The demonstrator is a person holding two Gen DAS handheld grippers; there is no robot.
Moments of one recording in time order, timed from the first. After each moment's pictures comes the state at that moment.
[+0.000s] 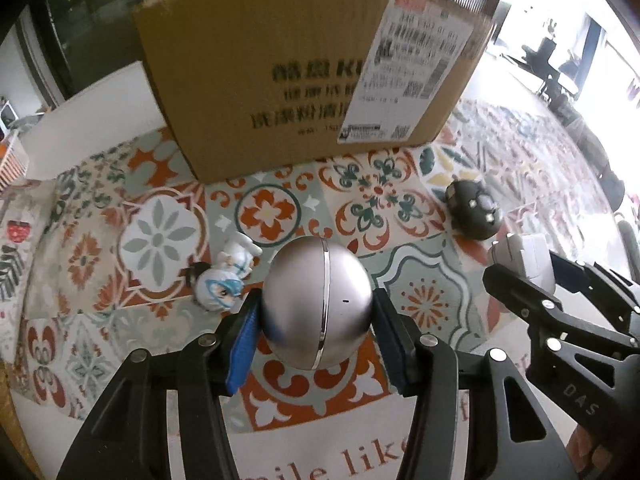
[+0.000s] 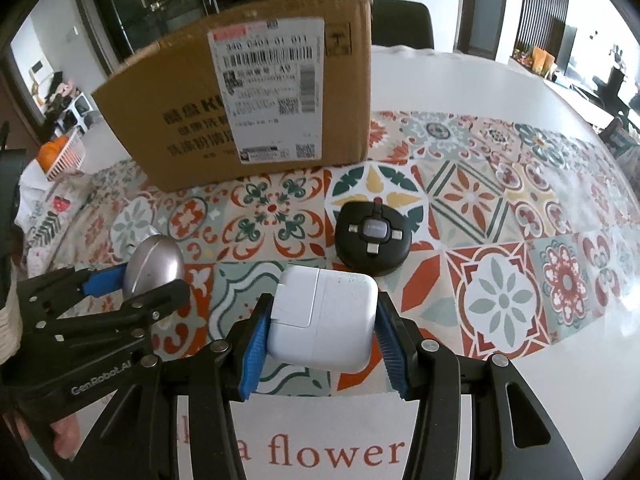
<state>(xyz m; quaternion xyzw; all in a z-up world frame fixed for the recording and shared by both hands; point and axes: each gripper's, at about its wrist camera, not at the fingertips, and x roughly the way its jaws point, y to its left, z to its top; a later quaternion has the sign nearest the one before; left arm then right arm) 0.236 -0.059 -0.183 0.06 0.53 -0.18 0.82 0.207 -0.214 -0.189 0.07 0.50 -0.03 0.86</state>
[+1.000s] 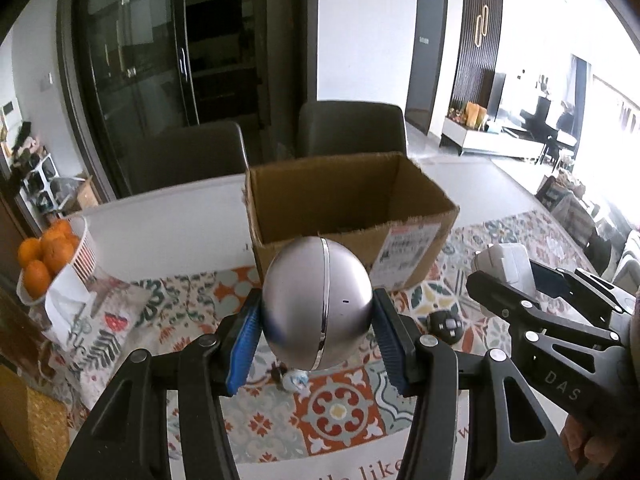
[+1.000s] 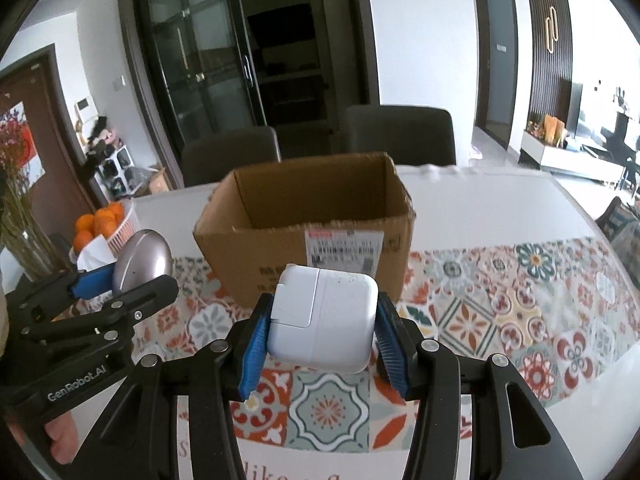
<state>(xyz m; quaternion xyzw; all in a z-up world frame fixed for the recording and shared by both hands) 0.225 -0.029 -0.032 0.05 0.37 -0.15 0.91 0.209 -0.191 -0.061 0.06 0.36 0.01 0.93</state>
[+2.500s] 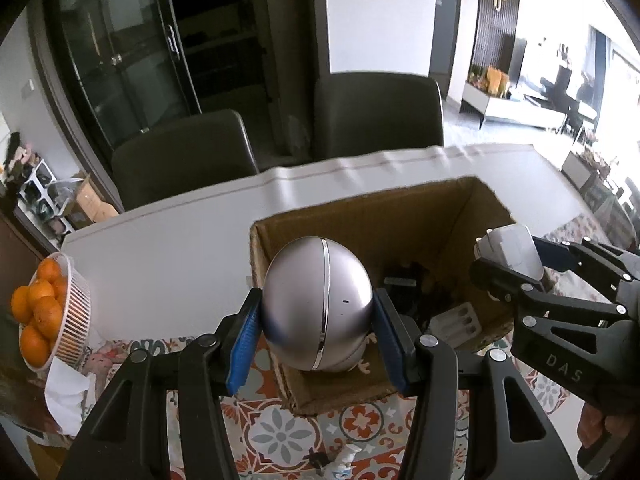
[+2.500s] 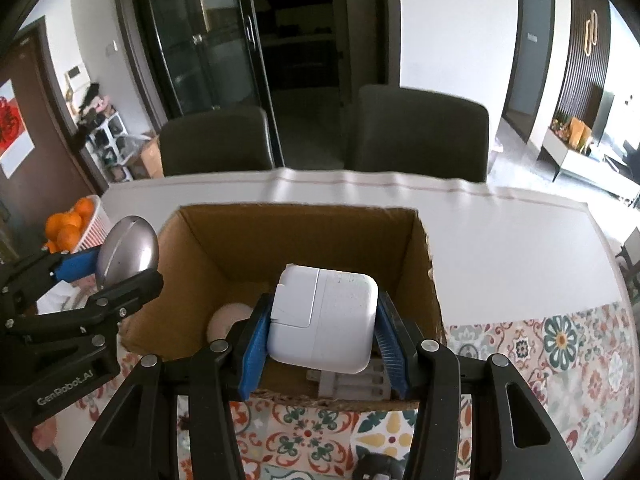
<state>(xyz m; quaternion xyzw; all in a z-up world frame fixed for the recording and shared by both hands) 0.381 -0.062 -0.050 0.10 0.44 -0.13 0.88 0.385 -0.216 -0.075 0.02 0.44 0.04 0.90</state>
